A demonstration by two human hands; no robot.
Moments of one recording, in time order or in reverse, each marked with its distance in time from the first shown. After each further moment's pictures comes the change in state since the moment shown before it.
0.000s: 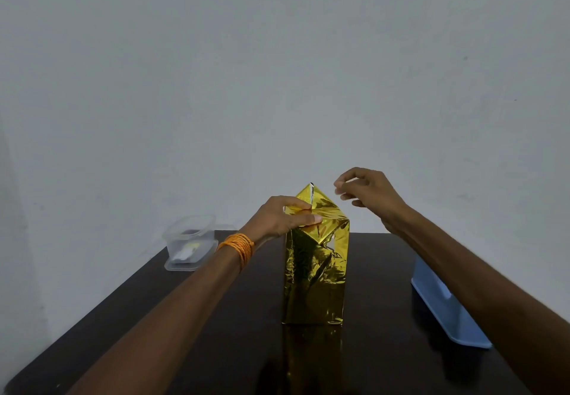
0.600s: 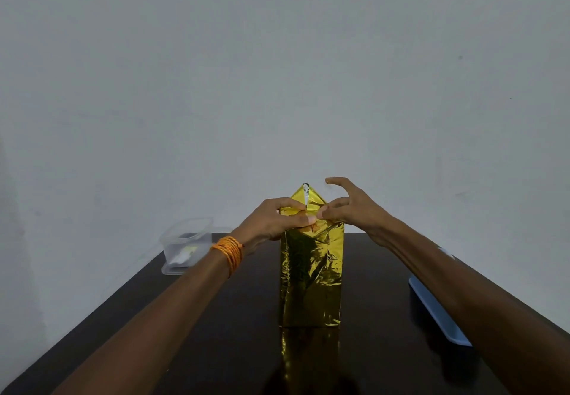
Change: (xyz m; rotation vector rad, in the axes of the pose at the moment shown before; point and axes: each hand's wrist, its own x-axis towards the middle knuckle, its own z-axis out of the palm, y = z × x) left_hand -0.002 -0.002 -0.003 -0.099 -0.033 -0.011; right_hand -0.005 0.014 0.016 0.049 -0.211 0.096
